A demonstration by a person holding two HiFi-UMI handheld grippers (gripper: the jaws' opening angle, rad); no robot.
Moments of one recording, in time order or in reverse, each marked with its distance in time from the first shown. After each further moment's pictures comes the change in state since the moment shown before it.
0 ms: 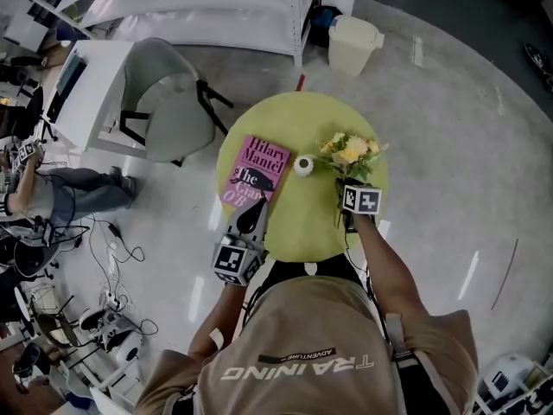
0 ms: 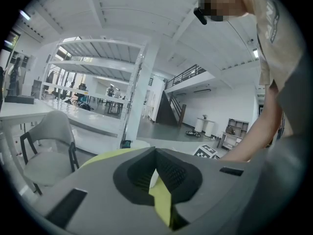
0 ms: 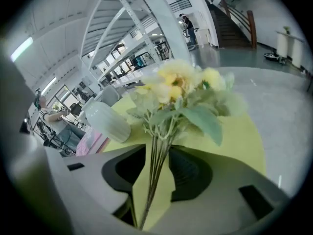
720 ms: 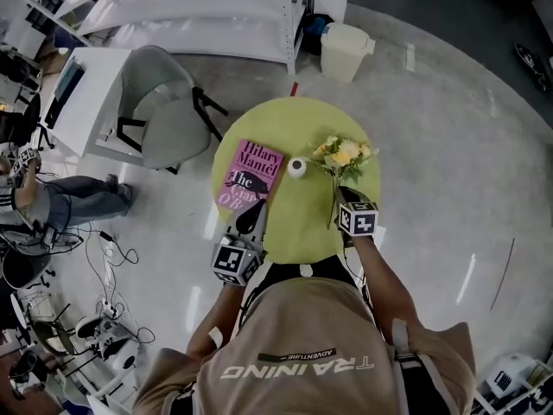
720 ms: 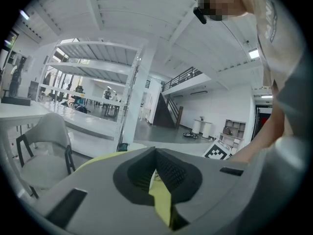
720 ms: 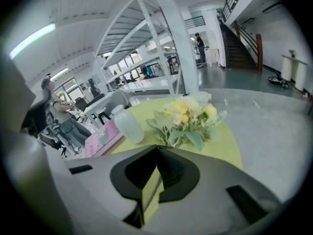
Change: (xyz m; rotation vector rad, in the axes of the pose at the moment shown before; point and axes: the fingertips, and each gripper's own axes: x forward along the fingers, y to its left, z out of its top) left arm -0.002 -0.011 0.007 0.016 -0.032 -0.029; right arm -0.060 0.030 0.007 -0.172 -0.148 -0.015
